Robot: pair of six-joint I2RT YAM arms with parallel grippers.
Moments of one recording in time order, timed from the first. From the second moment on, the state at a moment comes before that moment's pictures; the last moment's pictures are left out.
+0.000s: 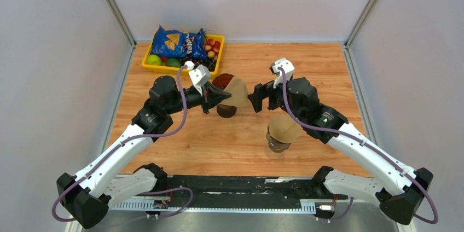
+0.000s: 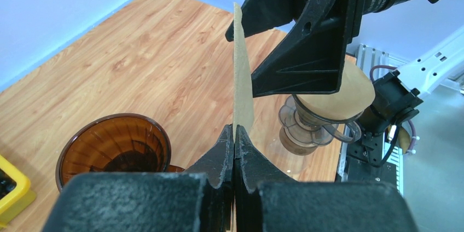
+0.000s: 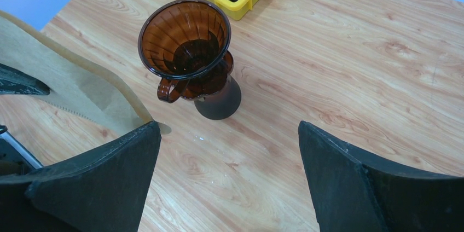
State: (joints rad) left arm -0.61 0.97 0.90 0.03 0.57 -0.08; right arm 0.79 1.02 1.04 -0.31 0.16 0.19
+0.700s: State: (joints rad) left arm -0.61 0.97 0.90 0.04 0.64 -0.08; right arm 0.78 1.00 1.03 -0.27 -0.01 0.18
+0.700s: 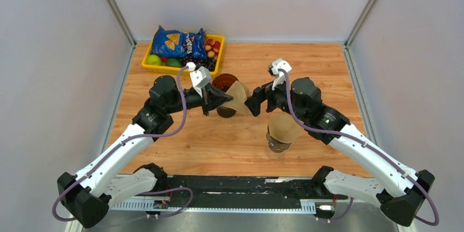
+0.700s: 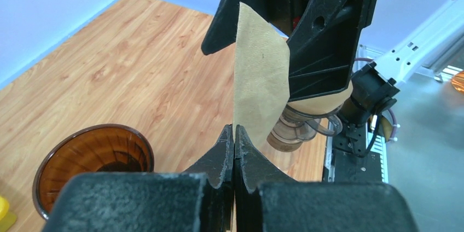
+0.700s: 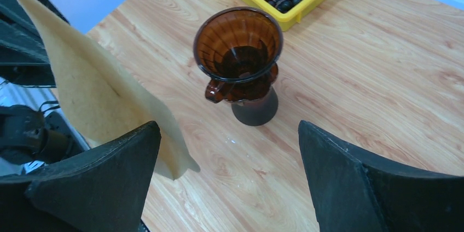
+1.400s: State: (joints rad) left arm -0.61 1.03 0.90 0.05 0.89 0.00; right arm 0.78 1.00 1.03 -0.23 -0.26 0.10
